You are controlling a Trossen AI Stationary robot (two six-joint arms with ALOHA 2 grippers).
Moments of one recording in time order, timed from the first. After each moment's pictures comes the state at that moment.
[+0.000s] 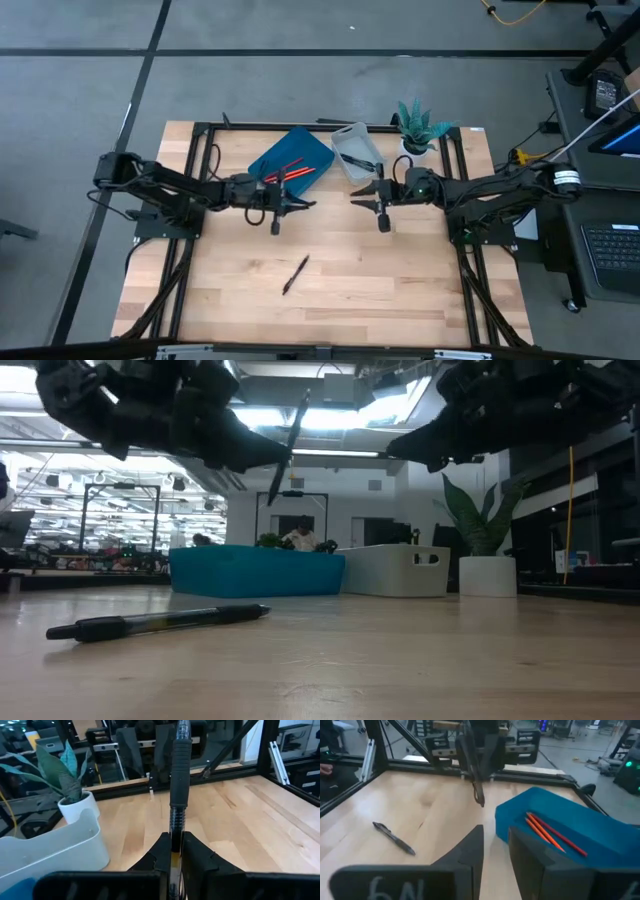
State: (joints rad) left arm 0.06 1.35 0.42 0.78 0.06 0.17; right arm -0.09 1.22 0.45 0.57 -0.12 -0.11
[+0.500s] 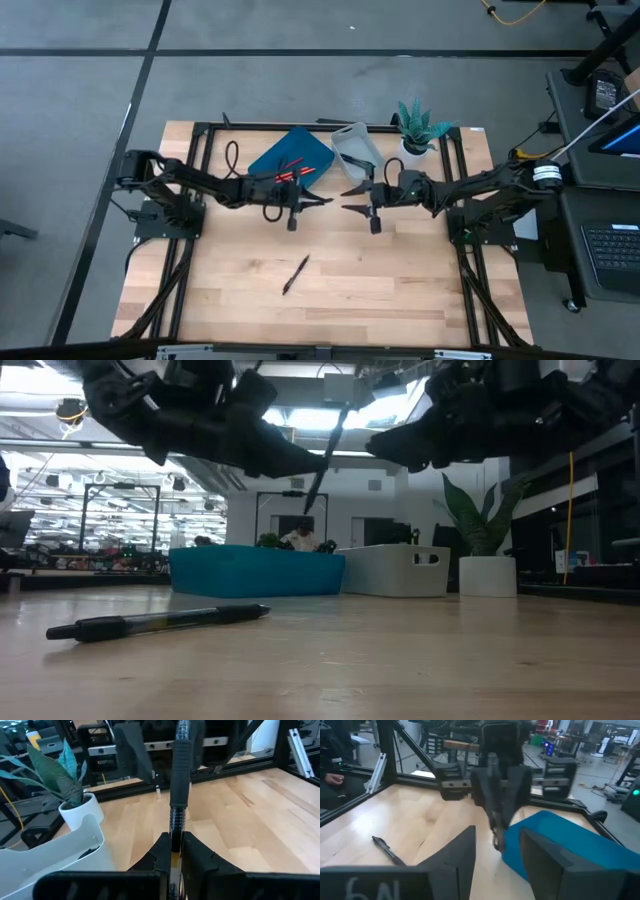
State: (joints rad) left arm 0.10 1.54 0.58 0.78 0.07 0.22; right arm -0.09 1.40 0.46 0.85 -0.16 -0.16
